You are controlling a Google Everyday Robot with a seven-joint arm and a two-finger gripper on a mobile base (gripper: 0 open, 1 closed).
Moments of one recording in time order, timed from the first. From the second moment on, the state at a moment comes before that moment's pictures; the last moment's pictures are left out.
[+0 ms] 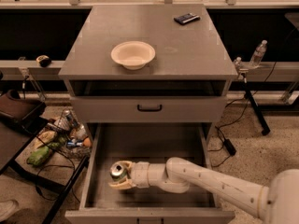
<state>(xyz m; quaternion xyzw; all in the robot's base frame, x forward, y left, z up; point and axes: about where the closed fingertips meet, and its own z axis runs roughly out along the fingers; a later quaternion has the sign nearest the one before) 0.515 0.134 0.442 -0.52 0.59 0.39 0.48</state>
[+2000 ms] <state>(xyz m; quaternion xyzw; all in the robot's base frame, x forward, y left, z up) 0.575 -0.029 0.891 -0.39 0.60 0.39 0.58</state>
